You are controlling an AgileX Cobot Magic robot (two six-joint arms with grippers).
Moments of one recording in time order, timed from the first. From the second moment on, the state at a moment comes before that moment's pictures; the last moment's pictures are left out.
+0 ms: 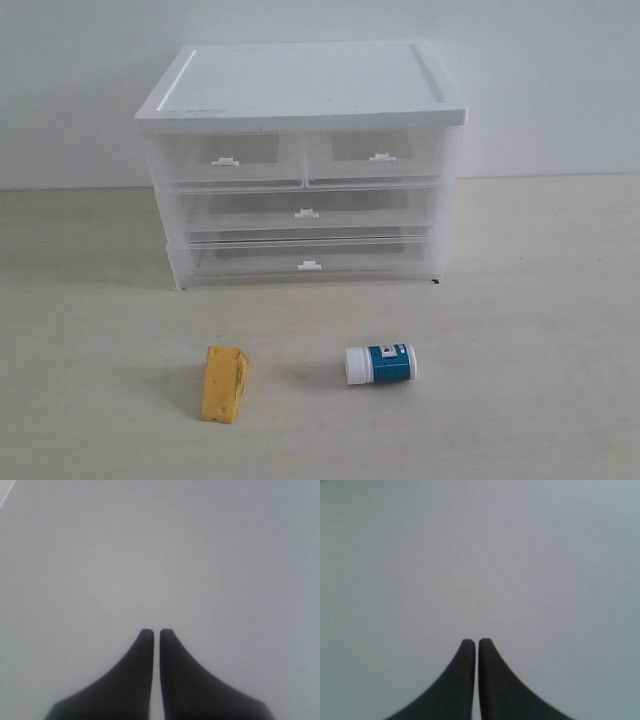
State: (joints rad) left arm 0.04 0.00 -0.03 0.07 -0.62 -0.40; right arm 0.05 0.00 -0.06 0.02 -0.84 0.35
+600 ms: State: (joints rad) left arm 0.02 0.35 -0.74 0.27 -0.03 -0.50; right arm 0.05 0.37 -0.82 -0.17 -0.10 0.37
